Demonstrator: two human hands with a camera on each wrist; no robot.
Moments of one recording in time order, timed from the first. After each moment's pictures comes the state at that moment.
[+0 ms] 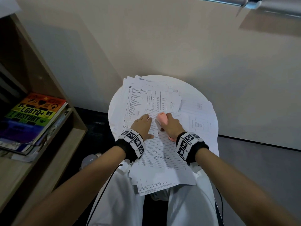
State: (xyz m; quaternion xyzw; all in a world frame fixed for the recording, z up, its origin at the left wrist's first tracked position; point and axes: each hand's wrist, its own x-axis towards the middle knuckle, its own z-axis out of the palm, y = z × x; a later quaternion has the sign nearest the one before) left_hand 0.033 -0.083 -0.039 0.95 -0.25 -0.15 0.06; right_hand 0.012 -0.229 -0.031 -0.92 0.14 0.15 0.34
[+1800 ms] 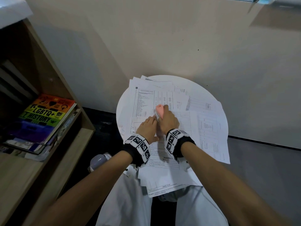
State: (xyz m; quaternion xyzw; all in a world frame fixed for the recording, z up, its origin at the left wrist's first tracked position) left_hand 0.028 -0.074 -0.051 0.96 -0.24 -0.13 0.10; right_hand 0.041 -0.180 -0.037 -0.95 0.16 0.05 0.26
